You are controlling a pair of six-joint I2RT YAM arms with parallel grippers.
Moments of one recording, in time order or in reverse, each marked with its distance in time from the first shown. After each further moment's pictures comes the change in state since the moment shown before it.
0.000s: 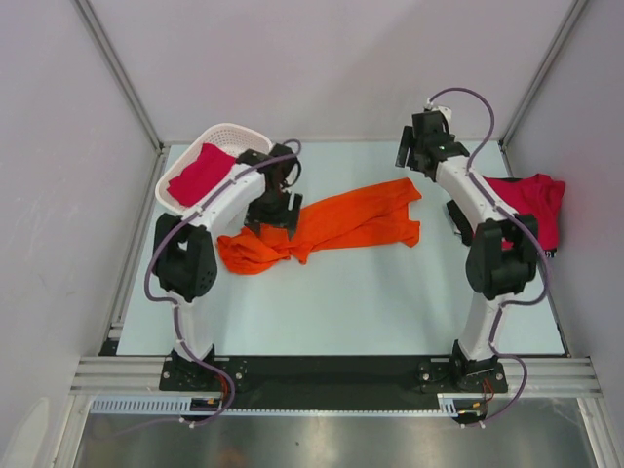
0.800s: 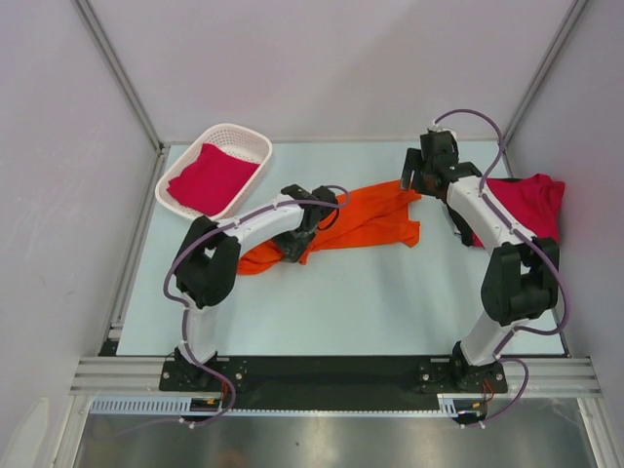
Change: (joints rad) left arm -0.288 0.019 -0.228 0.081 -0.492 0.179; right arm -0.001 -0.280 -0.333 -0.030 -0.130 0.026
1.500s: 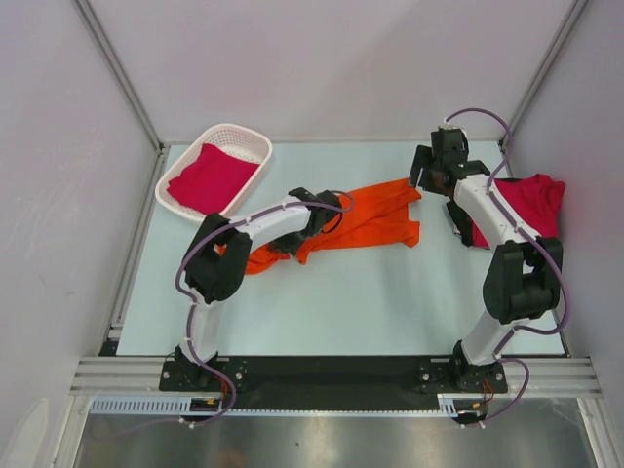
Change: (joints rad) left arm -0.006 0.084 0.014 0.018 -0.062 0.038; right arm -0.051 -0.003 0.005 0.000 -0.030 0.001
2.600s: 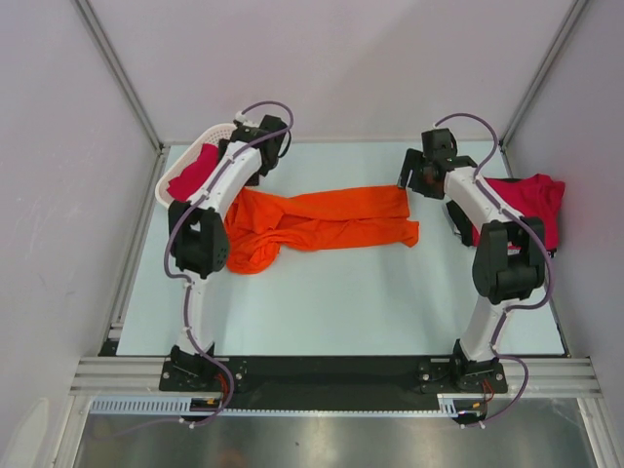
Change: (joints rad) left arm 0.359 0.127 0.565 -0.089 -0.318 -0.265; right arm -0.005 0.156 0.084 -0.011 -0.115 0.055
